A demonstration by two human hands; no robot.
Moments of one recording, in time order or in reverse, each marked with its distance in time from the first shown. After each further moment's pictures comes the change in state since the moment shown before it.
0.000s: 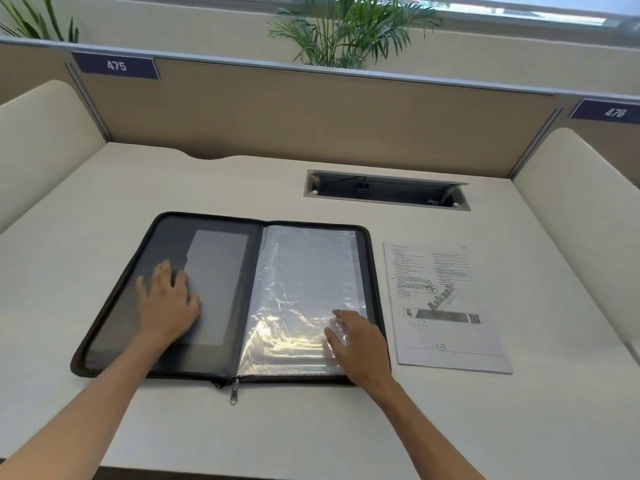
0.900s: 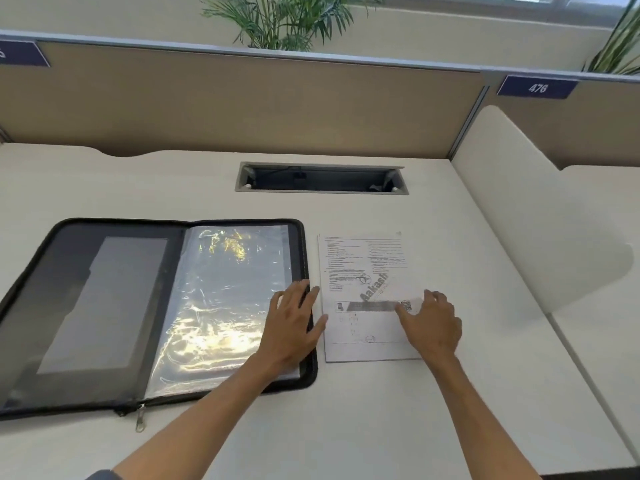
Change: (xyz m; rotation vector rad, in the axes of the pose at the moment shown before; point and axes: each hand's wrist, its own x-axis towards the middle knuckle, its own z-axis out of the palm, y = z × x) left_hand -0.076 0.314 0.031 -0.337 -0.028 0.587; right_hand 0.004 0.175 -0.147 -0.337 0.160 0.640
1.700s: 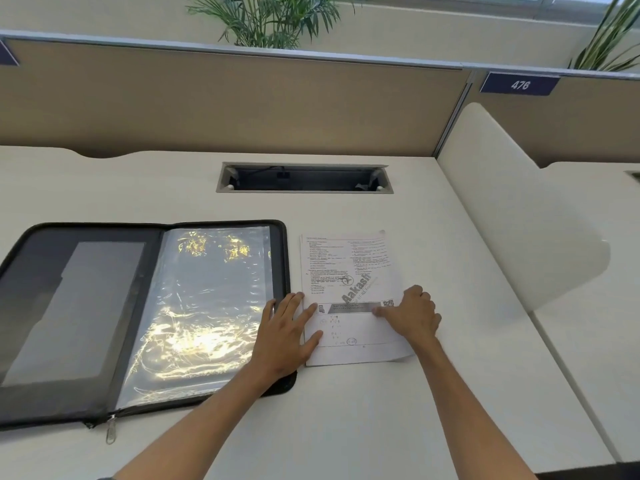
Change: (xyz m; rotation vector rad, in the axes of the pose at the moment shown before) left_hand -0.001 0.012 0.032 0.061 -0.044 0.037; right_hand 0.028 -0.007 -0.009 0.037 -0.220 0.136
